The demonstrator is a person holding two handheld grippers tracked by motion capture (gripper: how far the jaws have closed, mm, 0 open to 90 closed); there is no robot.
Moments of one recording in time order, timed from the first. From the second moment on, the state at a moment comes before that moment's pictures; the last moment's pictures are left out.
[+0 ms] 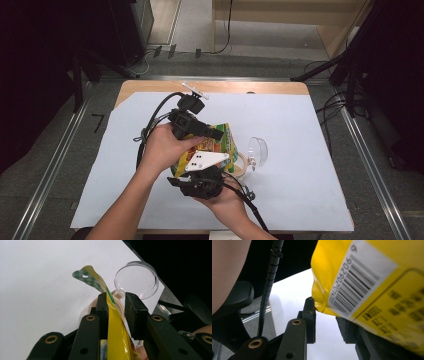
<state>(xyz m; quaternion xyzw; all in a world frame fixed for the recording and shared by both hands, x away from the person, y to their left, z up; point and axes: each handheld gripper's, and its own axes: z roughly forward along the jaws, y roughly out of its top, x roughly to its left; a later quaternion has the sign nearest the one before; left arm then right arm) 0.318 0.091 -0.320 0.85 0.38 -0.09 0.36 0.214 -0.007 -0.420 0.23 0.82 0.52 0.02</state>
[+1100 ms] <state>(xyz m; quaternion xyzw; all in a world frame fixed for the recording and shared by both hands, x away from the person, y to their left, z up) 0.318 0.091 -0.322 0.85 0.37 -0.09 0.35 0.213 -0.007 -0.422 0.22 0.82 0.52 0.03</state>
